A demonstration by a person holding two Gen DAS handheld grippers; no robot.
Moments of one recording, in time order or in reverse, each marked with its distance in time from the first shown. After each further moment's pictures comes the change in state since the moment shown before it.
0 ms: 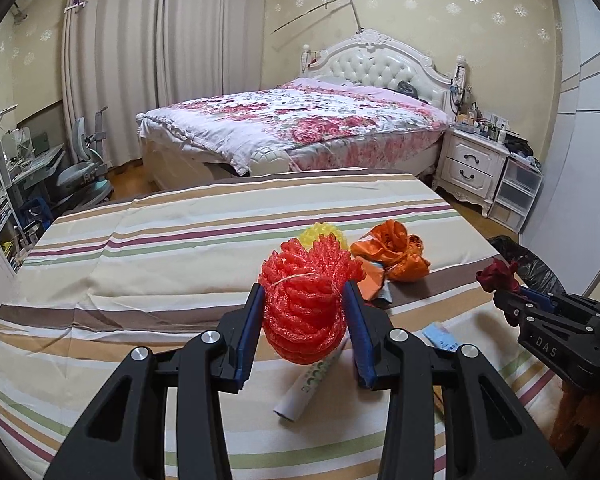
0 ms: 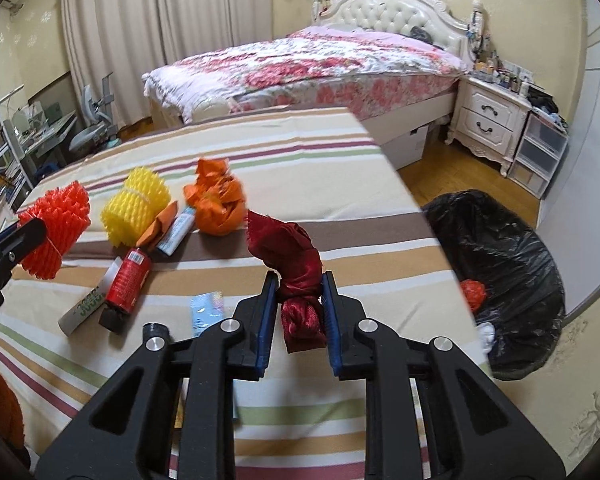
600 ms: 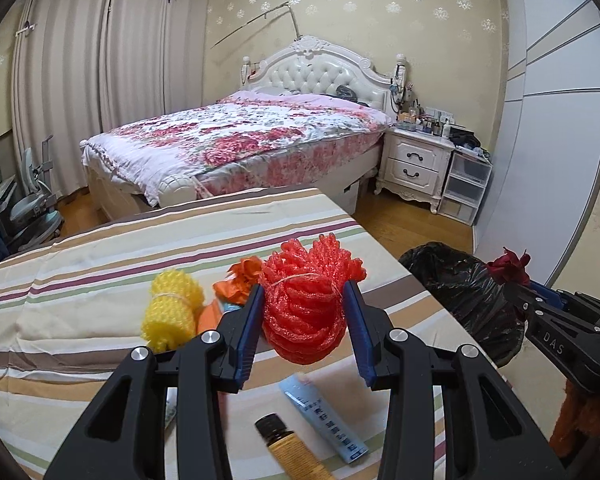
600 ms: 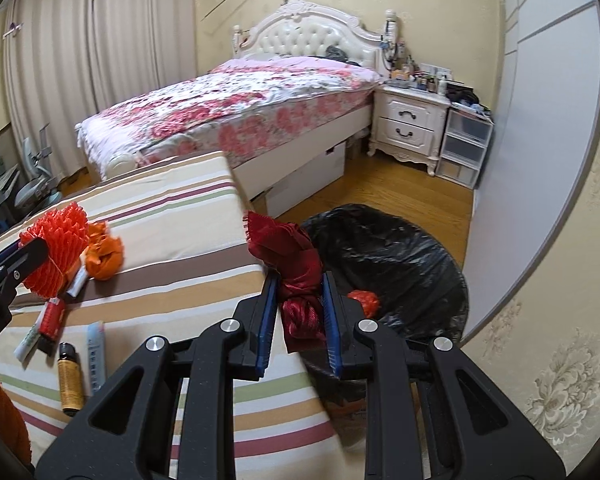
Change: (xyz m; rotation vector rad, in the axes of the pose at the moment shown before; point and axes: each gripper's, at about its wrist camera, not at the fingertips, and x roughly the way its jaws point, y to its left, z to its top) left arm 0.016 -0.101 0.024 0.098 -0.043 -0.167; right arm -0.038 -0.111 0.003 0.156 -0.105 -0.210
